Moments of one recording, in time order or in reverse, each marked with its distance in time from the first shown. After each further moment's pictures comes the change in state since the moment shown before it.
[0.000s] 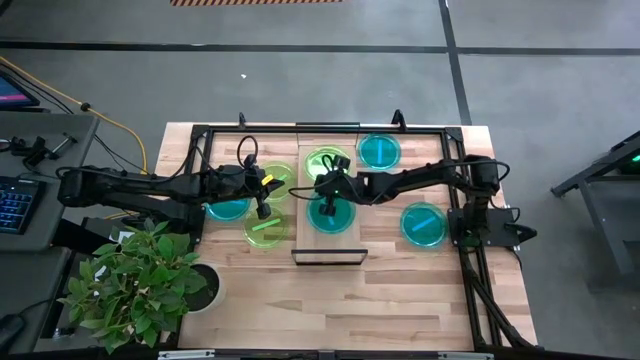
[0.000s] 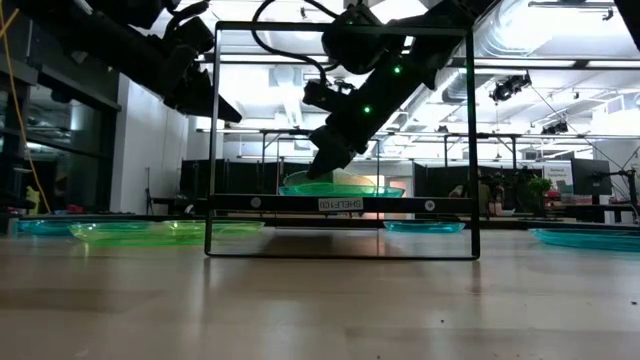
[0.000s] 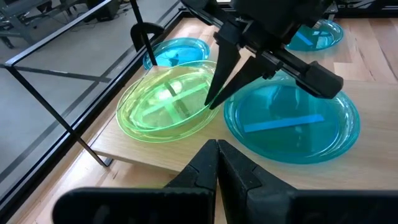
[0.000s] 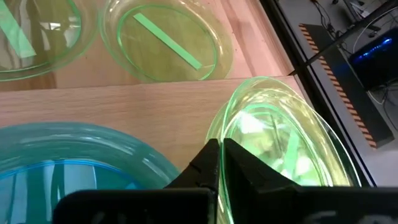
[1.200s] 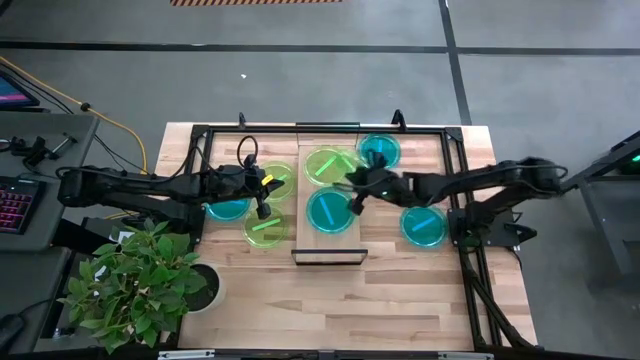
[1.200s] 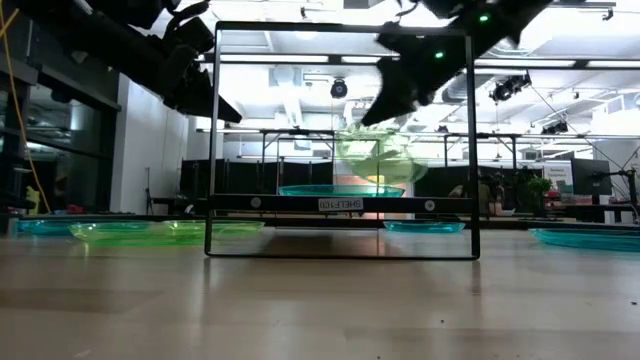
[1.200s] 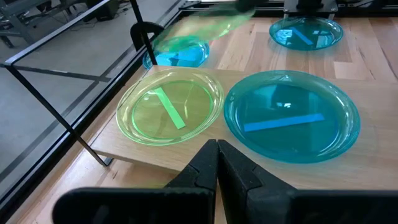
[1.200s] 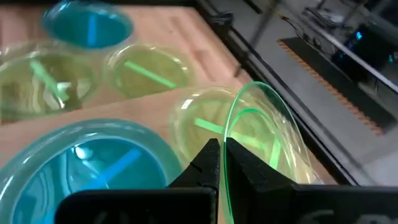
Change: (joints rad) left arm 0.000 0.000 0.000 -0.003 0.000 0.000; right arm 0.065 -0.437 -0.314 0.035 0.078 0.172
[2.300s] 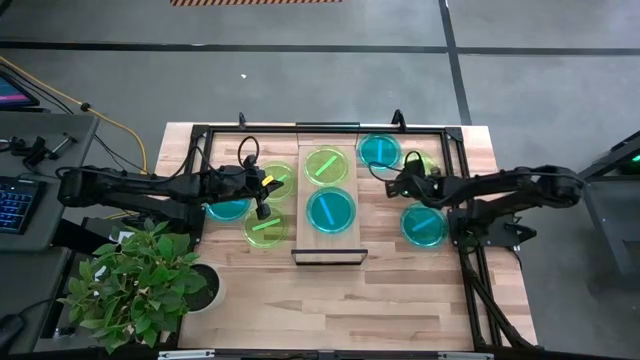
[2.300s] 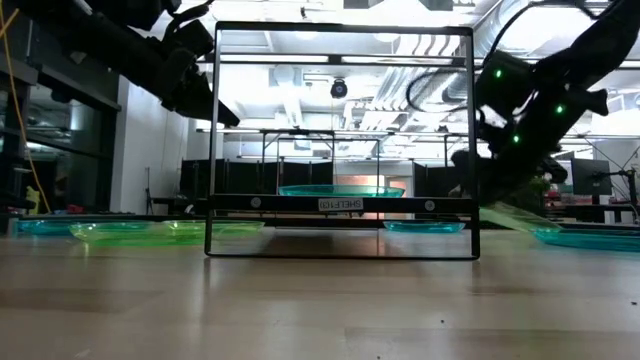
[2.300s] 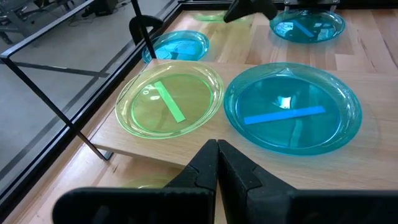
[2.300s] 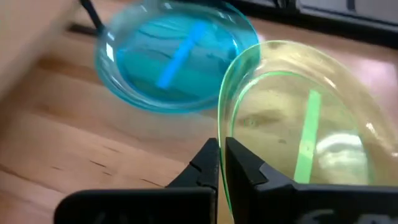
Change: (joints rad) left arm 0.000 0.000 0.000 -0.023 0.000 0.000; right arm -0.226 -0.230 -0.475 -0.172 0.192 0.765
